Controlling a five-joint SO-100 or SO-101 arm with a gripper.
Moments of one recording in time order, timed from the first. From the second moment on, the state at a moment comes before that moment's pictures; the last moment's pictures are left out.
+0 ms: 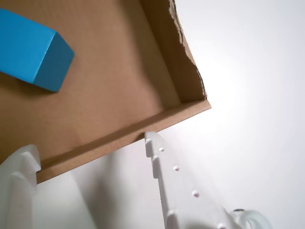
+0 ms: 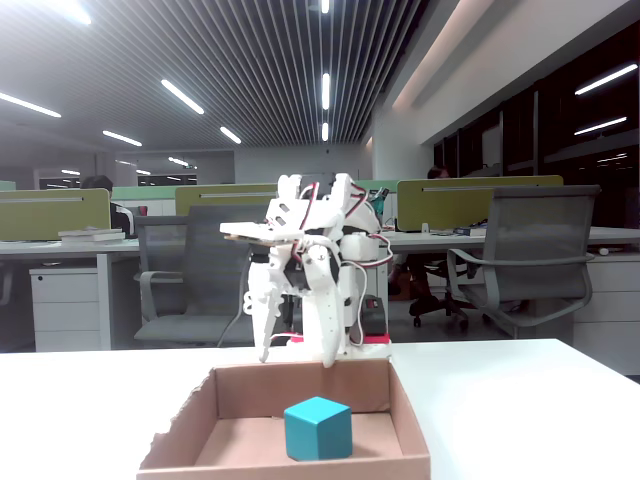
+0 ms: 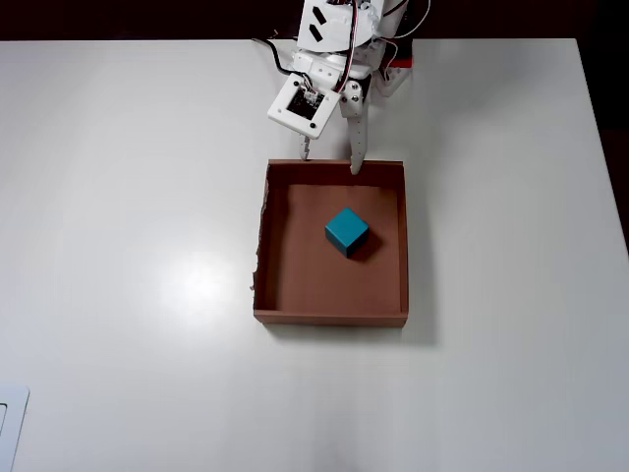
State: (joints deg) arm 17.3 181.8 169.1 55.0 -59.0
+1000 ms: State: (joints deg) arm 10.4 183.0 170.6 59.6 -57.5
